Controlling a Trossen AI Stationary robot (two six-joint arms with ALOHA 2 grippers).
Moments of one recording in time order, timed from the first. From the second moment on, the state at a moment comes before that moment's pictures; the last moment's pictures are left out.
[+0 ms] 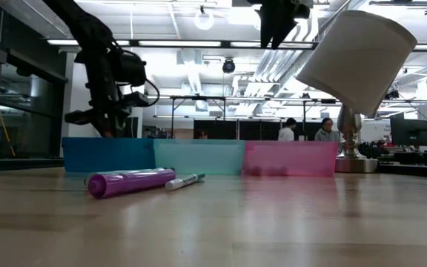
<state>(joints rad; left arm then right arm) 0.78 1.46 0.92 -0.78 0.22 -0.66 -0.21 1.74 1.98 -1.42 0.47 0.38</state>
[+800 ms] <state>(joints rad) 0.73 1.43 1.12 -0.84 0.19 -0.51 -0.21 1.74 1.91 -1.41 0.27 0.17</state>
